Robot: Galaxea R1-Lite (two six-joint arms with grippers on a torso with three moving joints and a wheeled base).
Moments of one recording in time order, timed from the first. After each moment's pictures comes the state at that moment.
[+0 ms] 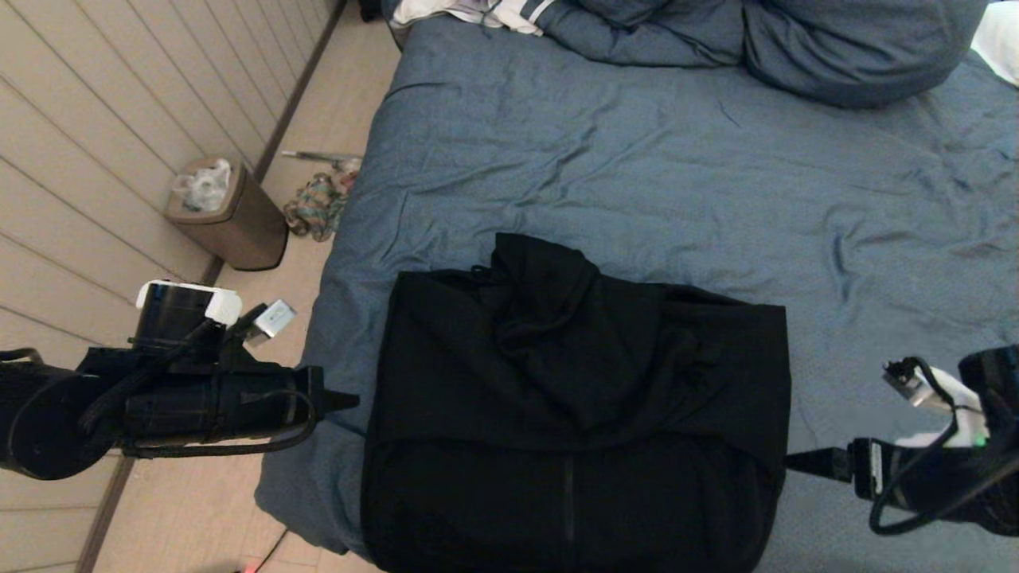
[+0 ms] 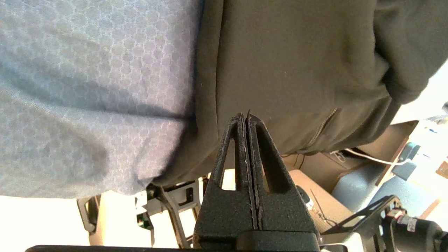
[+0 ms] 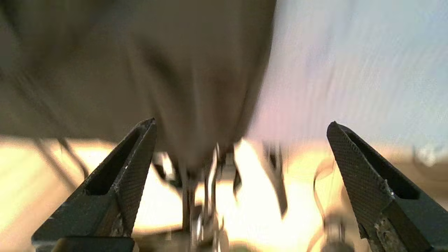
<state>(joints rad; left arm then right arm) -0.25 1.69 -0.73 -0.28 -0.45 -0.37 -0.17 1.44 -0.52 -0.03 0.29 0.14</state>
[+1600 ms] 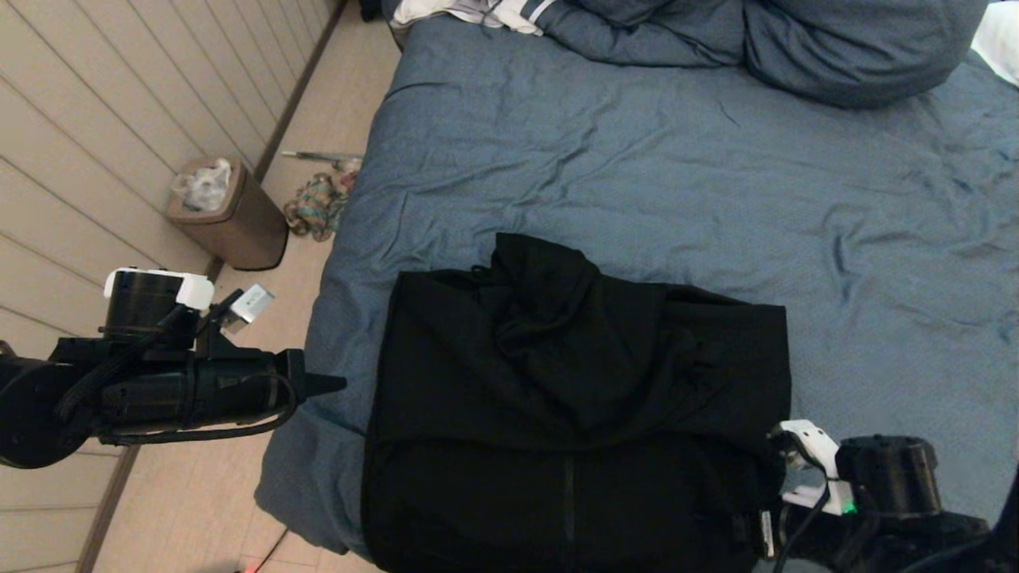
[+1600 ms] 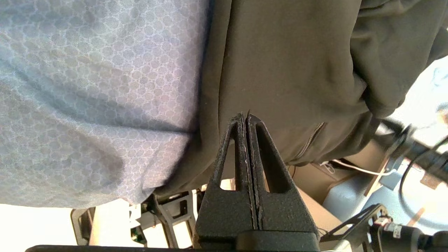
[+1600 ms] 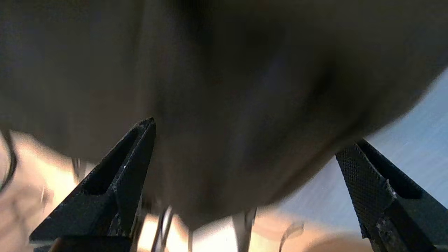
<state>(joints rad) -0.18 1.68 -0.75 -0.29 -0.51 -0.37 0.10 1.90 -0.06 -1.10 0.16 0.06</state>
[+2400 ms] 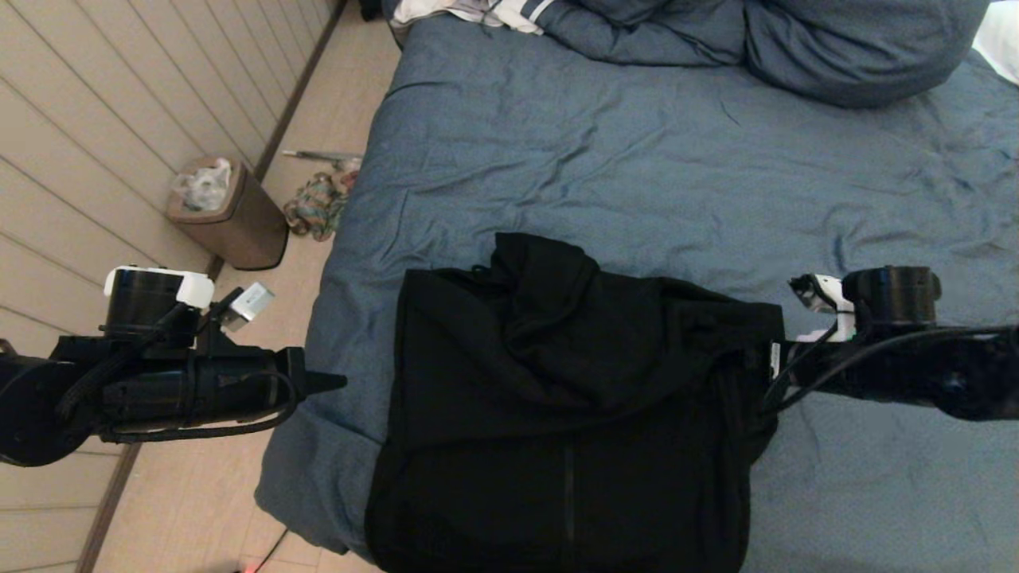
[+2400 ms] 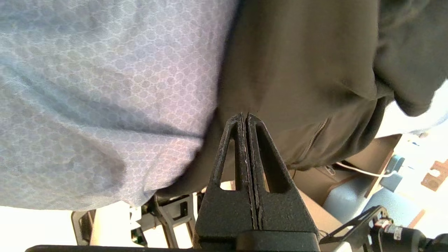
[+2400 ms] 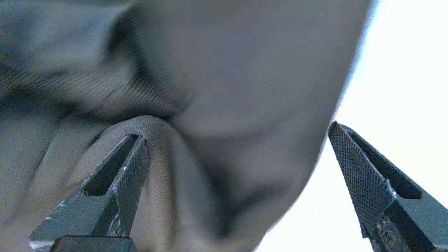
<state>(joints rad) -0.18 1.68 -0.75 -0.30 -0.51 -0.37 -0.10 1.84 -0.87 -0.38 0.14 0.08</state>
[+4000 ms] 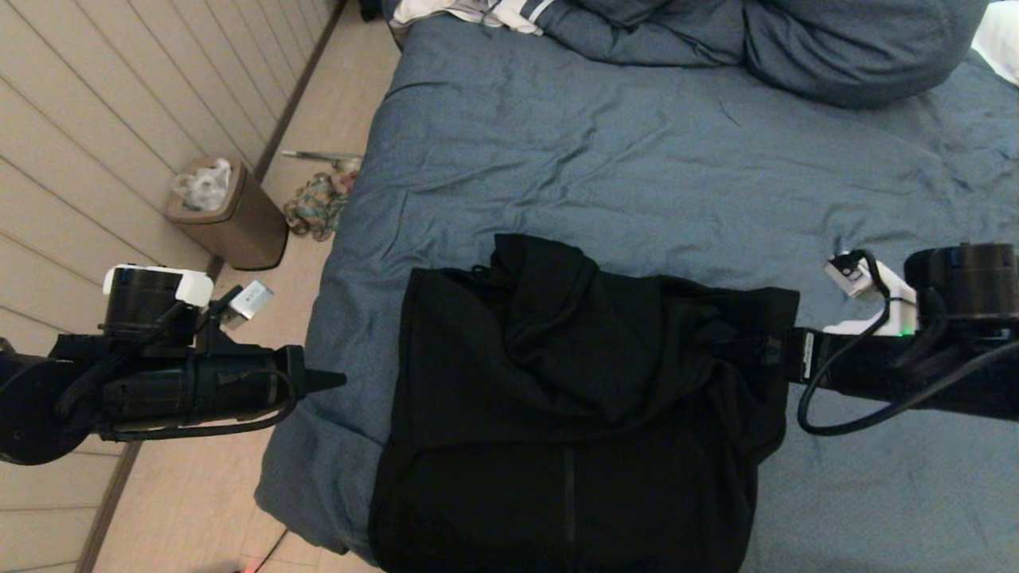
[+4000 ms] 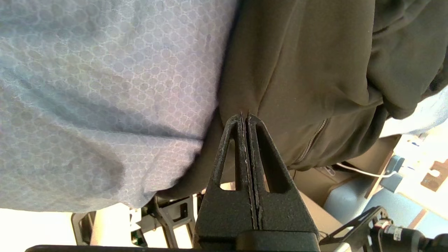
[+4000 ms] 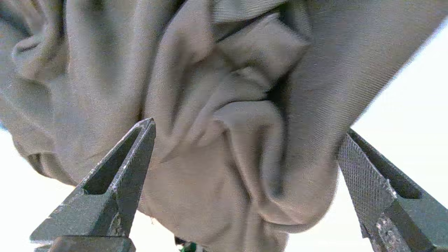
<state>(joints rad) -0.18 1.68 -0.76 -0.30 -0.51 -0.37 -0.03 1.55 -0.79 -0.22 0.36 0.19</state>
